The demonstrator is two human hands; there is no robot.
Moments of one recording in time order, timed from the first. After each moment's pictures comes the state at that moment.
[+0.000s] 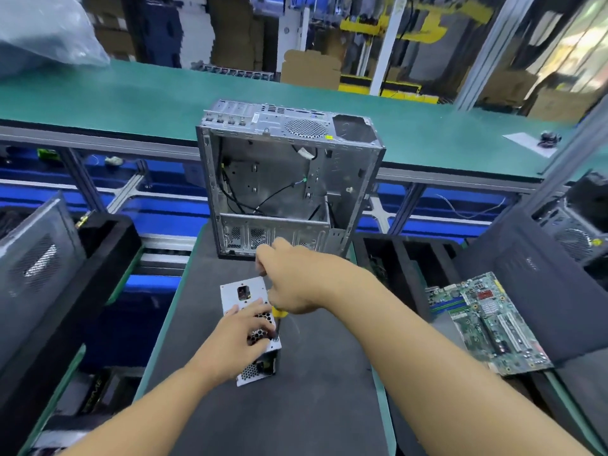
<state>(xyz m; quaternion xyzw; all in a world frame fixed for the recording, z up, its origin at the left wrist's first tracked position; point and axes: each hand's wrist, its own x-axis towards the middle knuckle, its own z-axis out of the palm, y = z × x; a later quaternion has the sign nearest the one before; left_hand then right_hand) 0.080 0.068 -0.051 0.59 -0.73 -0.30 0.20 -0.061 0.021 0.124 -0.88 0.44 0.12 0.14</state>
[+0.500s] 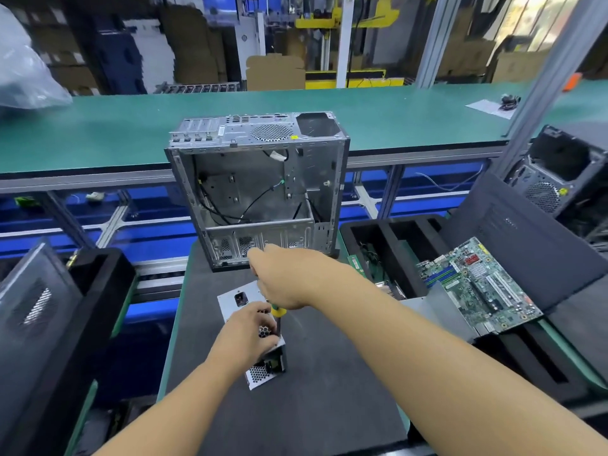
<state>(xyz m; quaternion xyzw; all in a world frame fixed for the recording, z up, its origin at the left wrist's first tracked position) 0.066 0.057 -0.035 0.63 -0.70 -0.28 0.17 -0.067 0.029 0.119 -0.87 0.47 0.08 0.12</state>
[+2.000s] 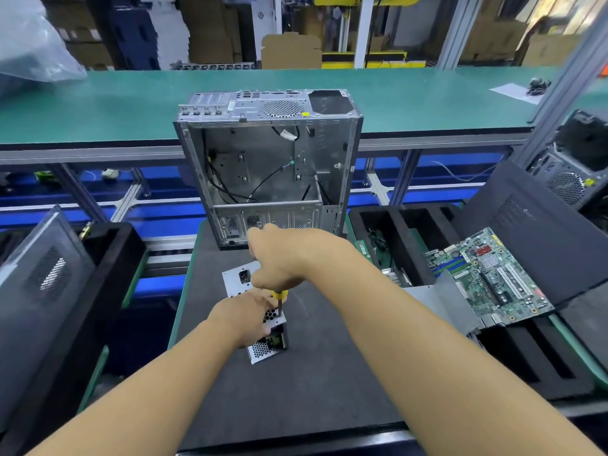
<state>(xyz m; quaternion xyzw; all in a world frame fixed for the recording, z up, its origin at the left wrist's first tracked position) 0.065 0.051 -0.021 0.60 -0.76 -0.20 -0.17 -0.059 0.034 0.127 -0.87 0.46 0.12 0.16</state>
